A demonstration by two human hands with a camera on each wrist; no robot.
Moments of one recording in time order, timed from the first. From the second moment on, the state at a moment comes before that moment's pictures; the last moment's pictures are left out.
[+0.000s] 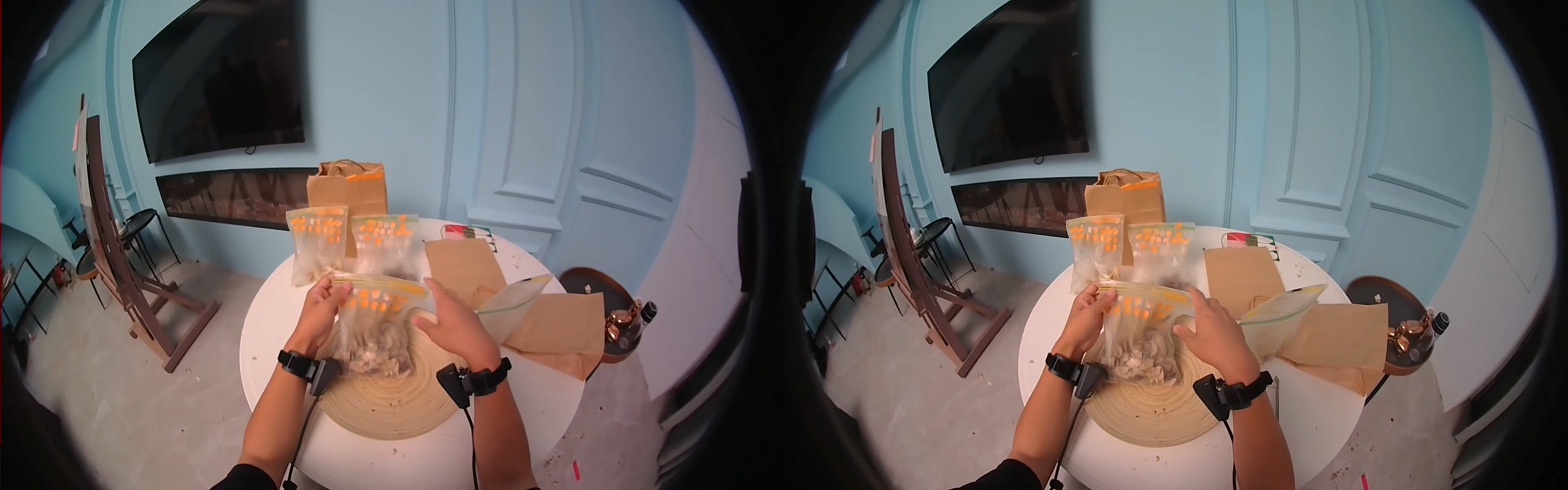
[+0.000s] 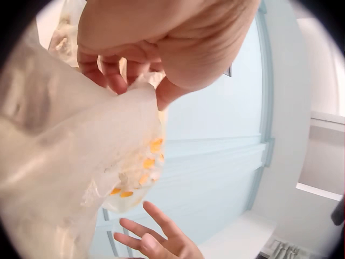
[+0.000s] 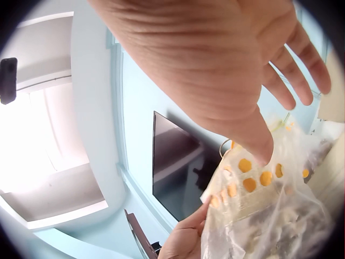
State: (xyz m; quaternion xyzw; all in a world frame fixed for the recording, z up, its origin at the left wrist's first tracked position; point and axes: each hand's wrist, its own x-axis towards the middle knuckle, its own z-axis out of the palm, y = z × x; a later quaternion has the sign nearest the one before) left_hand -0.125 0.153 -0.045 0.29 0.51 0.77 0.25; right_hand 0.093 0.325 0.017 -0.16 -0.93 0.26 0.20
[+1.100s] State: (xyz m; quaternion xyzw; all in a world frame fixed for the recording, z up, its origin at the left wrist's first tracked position) left_hand -0.077 0.104 -0.014 0.44 0.54 0.72 0.04; right_hand 0.114 0.290 0.068 0.00 -0.92 0.19 0.34
